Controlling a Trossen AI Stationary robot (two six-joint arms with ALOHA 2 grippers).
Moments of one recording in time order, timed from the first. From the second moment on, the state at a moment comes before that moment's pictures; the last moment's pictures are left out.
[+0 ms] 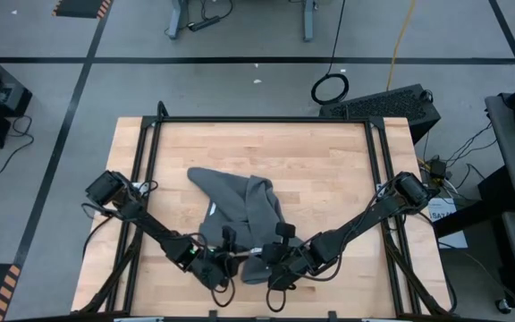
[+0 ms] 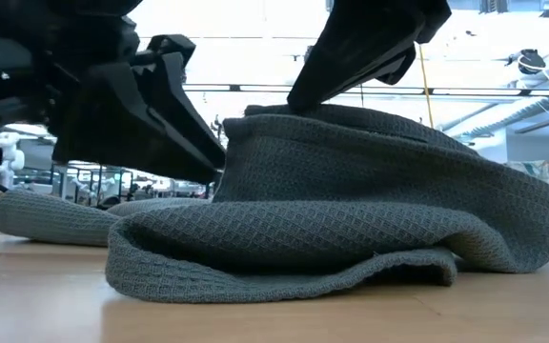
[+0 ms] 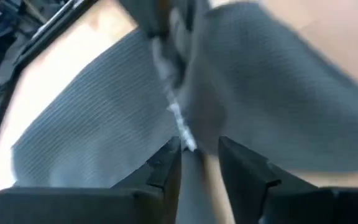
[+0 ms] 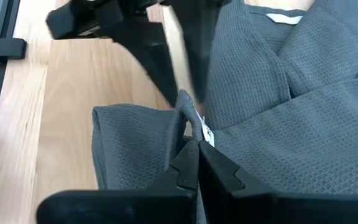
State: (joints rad) left arm -0.65 1.86 0.93 0.17 -0.66 0.10; right arm 0.54 1.94 1.40 -0.42 0.47 0.56
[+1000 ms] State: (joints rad) left arm -0.63 1.86 0.93 0.27 -0.71 0.06; right arm 0.54 1.94 1.40 -0.39 0.44 0.58
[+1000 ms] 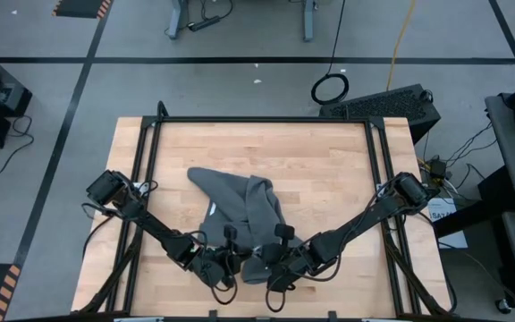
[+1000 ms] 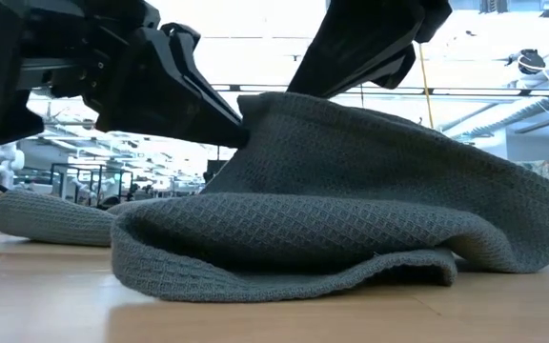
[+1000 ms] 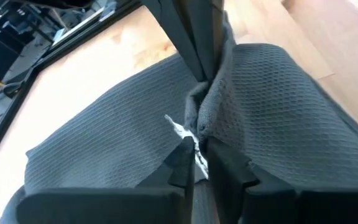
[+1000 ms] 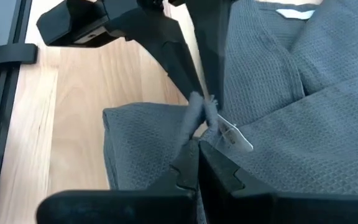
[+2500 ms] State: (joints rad) left arm -0.64 1.86 0.93 0.30 -0.69 -0.02; right arm 0.54 1.95 1.40 -0.38 0.44 0.56
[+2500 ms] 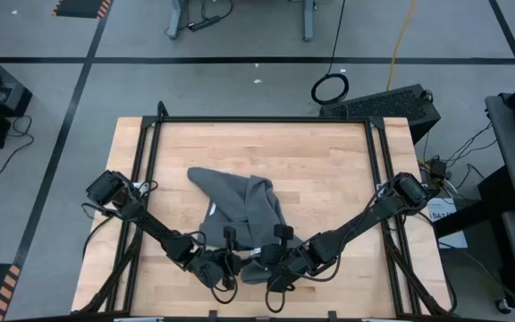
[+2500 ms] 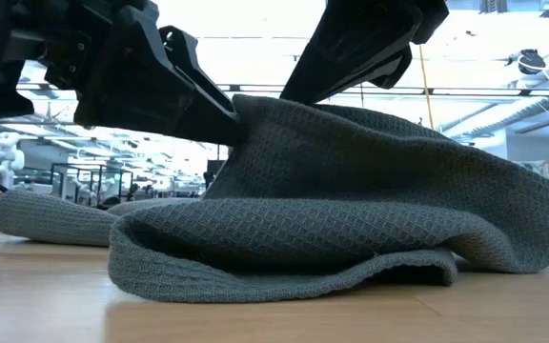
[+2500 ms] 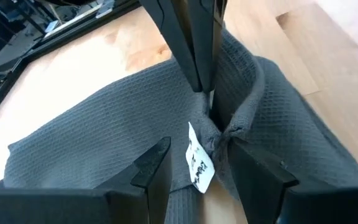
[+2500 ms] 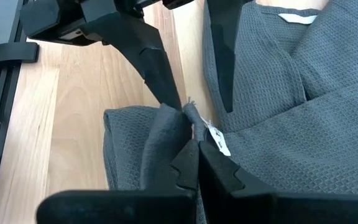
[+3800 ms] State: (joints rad) left arm -0.63 1.91 0.93 0.41 -0.71 0.03; right arm 0.56 1.95 1.40 -0.37 0.45 0.59
